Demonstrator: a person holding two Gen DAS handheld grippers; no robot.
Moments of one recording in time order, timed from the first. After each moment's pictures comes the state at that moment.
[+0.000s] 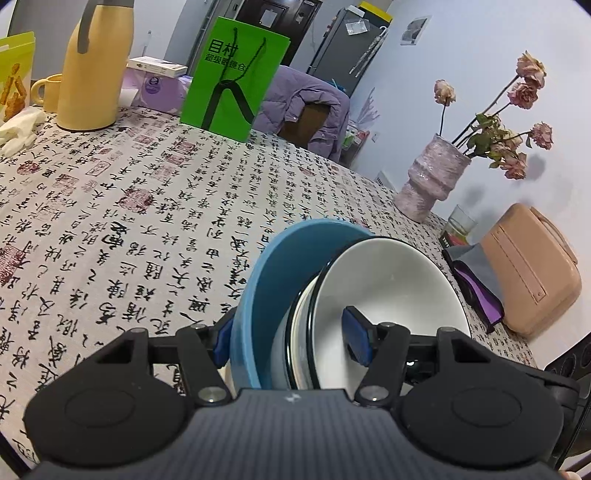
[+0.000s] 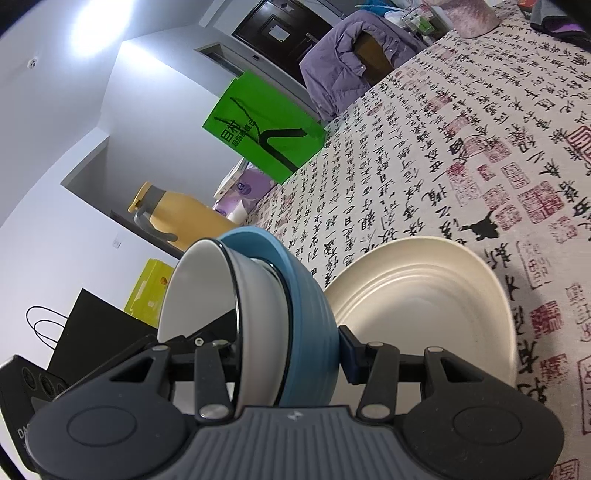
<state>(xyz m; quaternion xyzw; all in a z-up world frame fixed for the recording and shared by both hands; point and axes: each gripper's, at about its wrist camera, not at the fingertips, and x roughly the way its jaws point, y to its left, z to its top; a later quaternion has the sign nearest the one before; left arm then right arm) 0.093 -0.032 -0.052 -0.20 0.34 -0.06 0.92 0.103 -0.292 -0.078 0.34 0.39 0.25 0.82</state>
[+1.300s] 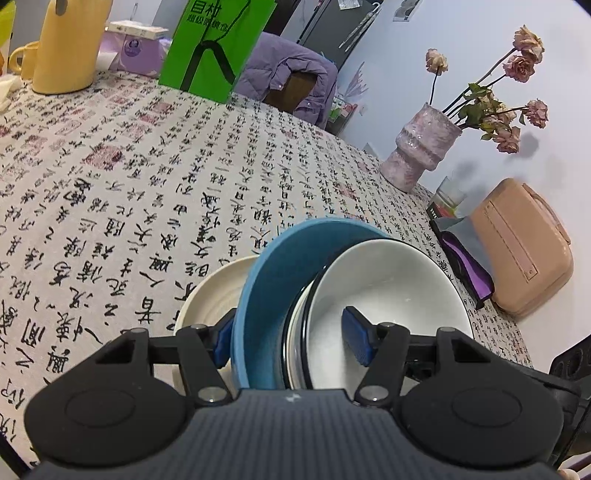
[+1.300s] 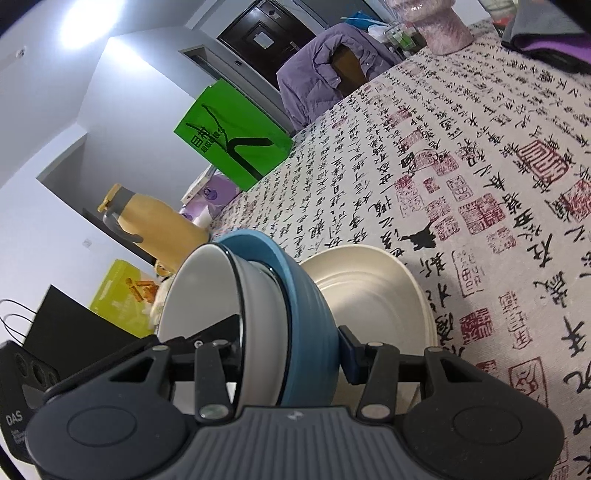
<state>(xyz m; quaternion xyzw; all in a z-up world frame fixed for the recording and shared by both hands) 0.107 -0.053 -0.080 -0.21 0.38 -0.09 0.90 0.096 -0.310 -0.089 0.30 0.39 0.20 0.85</state>
